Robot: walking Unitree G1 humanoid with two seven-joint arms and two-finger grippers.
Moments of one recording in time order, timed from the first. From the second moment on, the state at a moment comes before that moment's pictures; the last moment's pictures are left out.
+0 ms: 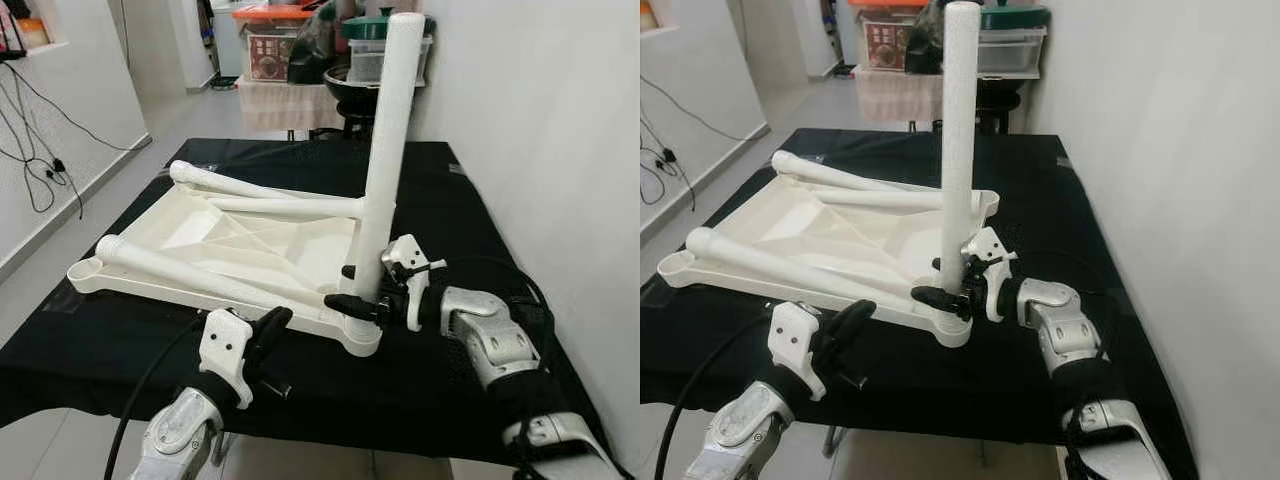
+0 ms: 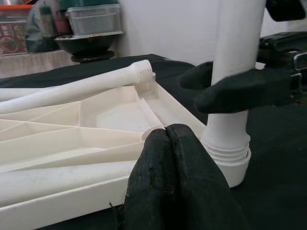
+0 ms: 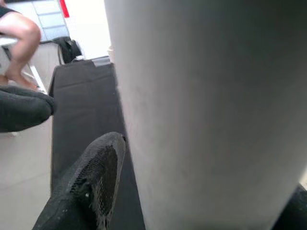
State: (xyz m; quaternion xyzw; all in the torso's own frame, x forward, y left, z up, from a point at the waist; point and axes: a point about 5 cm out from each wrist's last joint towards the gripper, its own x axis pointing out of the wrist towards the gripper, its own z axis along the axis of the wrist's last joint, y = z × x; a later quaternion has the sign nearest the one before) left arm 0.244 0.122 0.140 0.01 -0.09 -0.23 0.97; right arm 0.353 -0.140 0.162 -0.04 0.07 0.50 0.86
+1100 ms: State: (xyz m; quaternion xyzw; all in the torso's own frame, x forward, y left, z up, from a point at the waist) left arm 0.241 0.125 0.133 0.01 -0.08 -0.23 0.97; right arm 0.334 -0.136 0.147 0.00 0.04 0.10 0.99
